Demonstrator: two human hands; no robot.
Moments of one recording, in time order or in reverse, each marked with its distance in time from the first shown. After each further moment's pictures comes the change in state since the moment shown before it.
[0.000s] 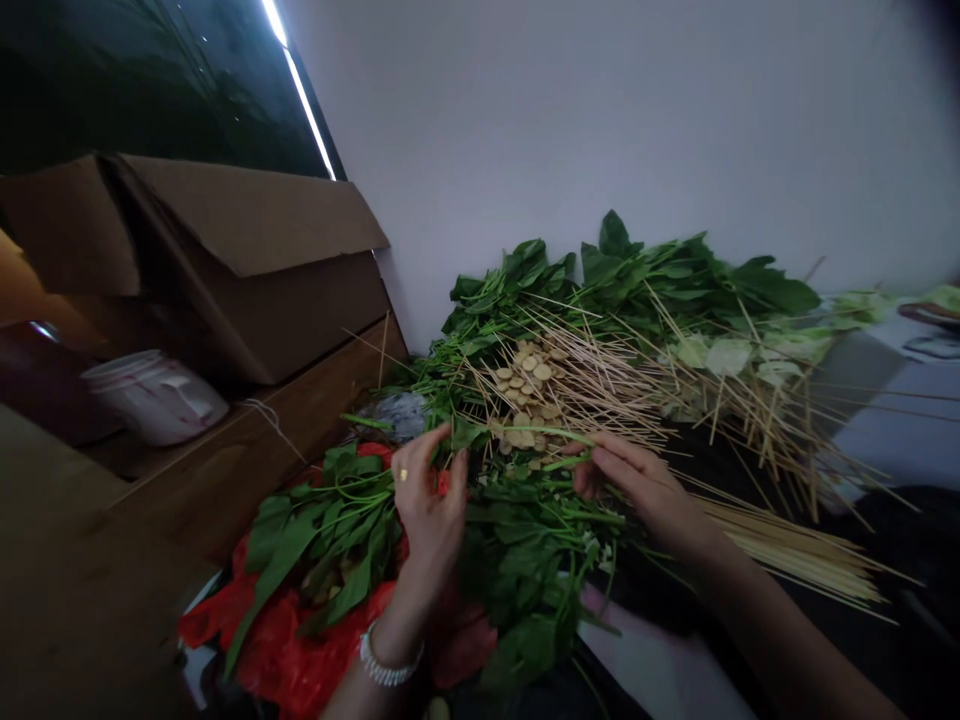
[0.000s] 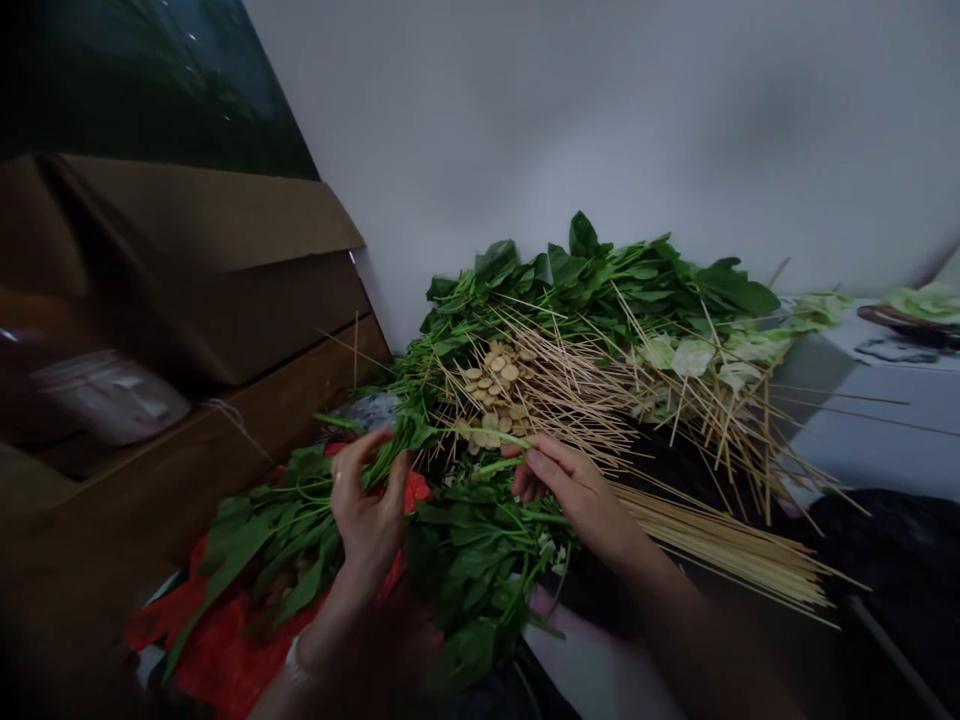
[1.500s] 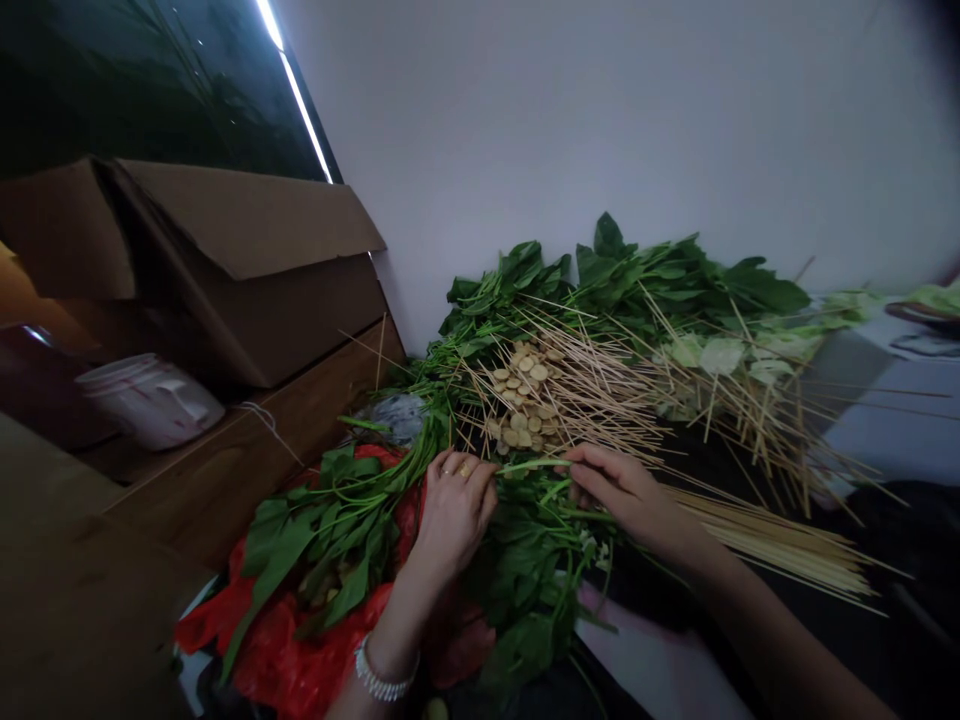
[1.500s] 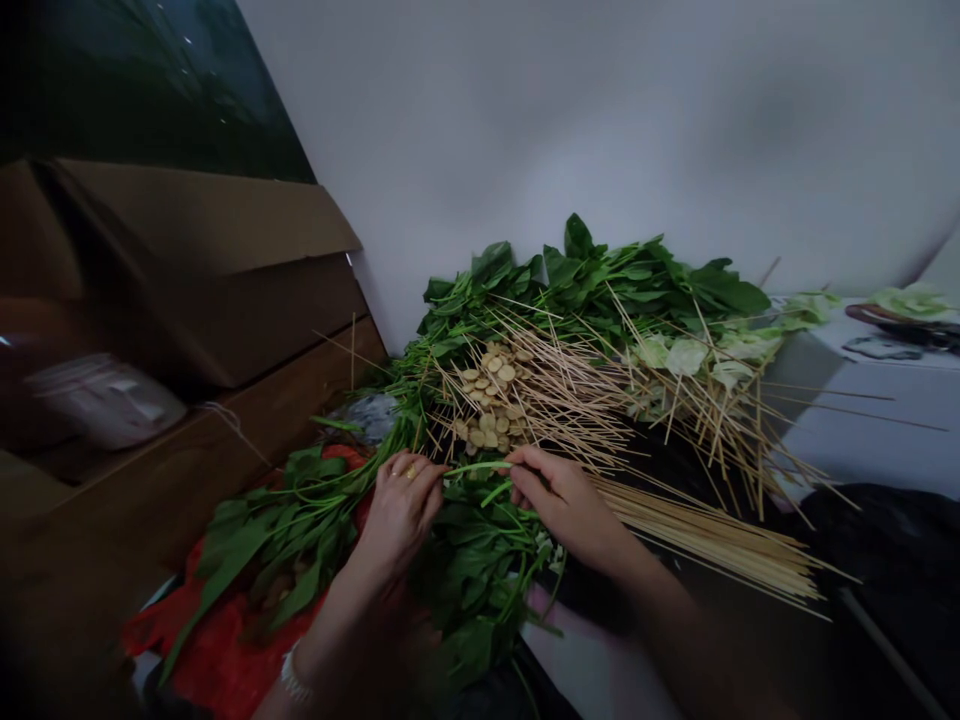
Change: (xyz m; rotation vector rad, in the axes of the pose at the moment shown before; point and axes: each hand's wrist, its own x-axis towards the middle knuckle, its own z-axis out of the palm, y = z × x) left_hand -0.002 0.001 0.004 0.281 -0.664 0.284; right_hand -0.003 -0.001 0.007 -0.248 -0.041 0.068
